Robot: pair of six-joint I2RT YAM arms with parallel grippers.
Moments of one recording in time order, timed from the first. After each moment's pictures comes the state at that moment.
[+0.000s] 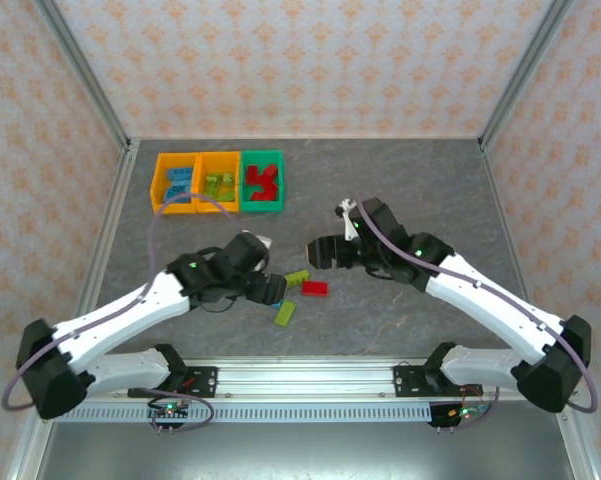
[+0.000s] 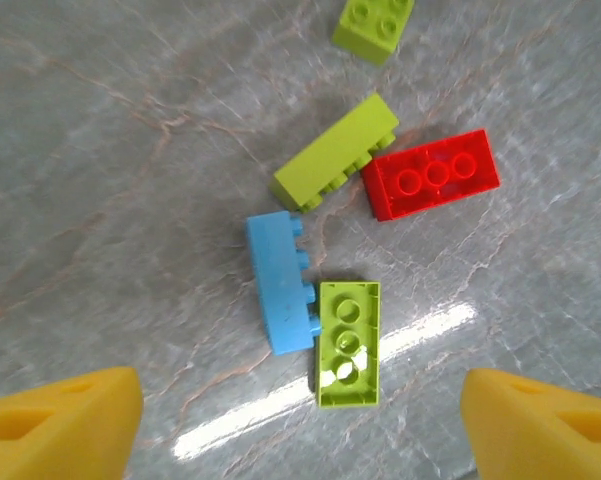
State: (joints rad) left arm -0.83 1.23 0.88 -0.74 -0.09 -0.53; right arm 0.78 1.10 1.00 -0.66 -0.10 0.58
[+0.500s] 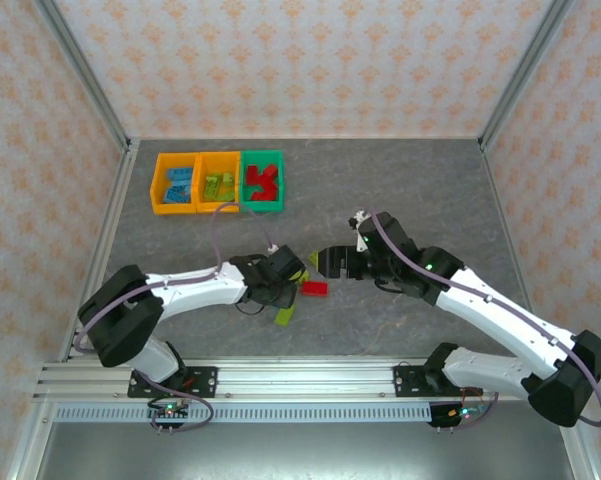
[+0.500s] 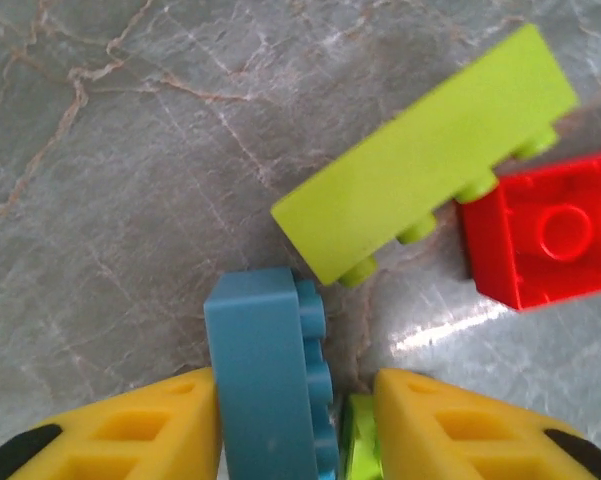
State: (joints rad) left arm -0.84 1.57 0.85 -0.52 -0.15 -0.61; right arm 0.78 1.07 0.96 -0.67 -0.08 0.65
